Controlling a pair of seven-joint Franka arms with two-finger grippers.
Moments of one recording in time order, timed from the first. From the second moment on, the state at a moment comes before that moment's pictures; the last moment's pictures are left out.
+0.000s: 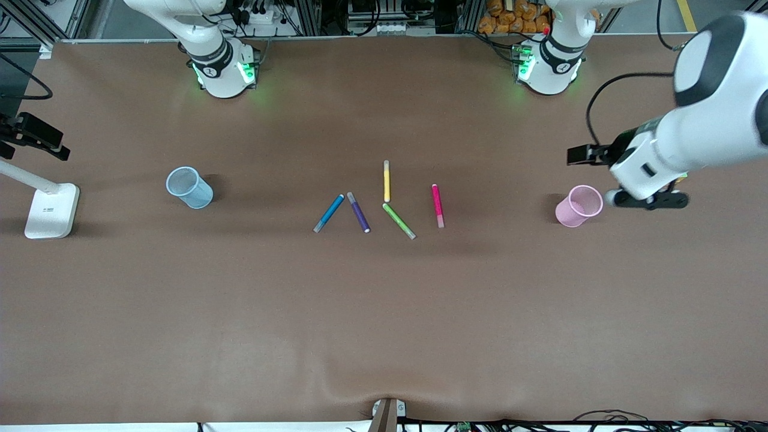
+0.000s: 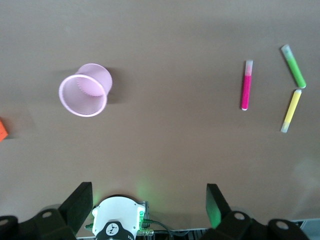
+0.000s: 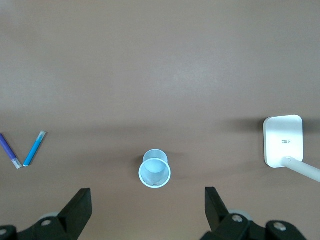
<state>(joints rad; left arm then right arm) 0.05 0.19 -0.28 -1.58 -0.08 1.43 -0.19 -0.06 -0.02 -0.02 -1.54 -0.01 1.52 -0.05</state>
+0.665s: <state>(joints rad) -0.08 0.39 -0.29 -1.57 -0.08 1.48 -0.25 -0.06 -0.01 -0.03 -1.54 -0.01 1.52 -0.05</state>
